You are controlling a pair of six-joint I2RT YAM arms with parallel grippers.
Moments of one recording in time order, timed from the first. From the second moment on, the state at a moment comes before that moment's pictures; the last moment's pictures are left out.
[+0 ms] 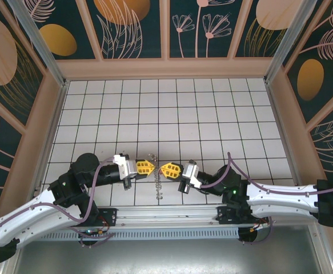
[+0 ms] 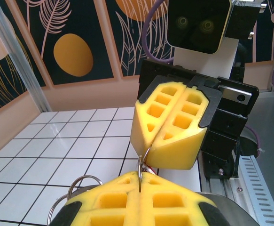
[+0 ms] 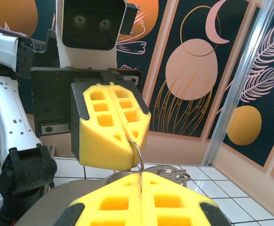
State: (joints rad) left arm -1.01 0.56 0.61 -0.13 0.37 0.19; right arm 1.34 0.83 0.36 0.71 0.01 -0.28
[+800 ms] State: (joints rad) left arm -1.01 0.56 0.61 -0.13 0.37 0.19; right arm 1.34 0.82 0.36 0.71 0.03 -0.28
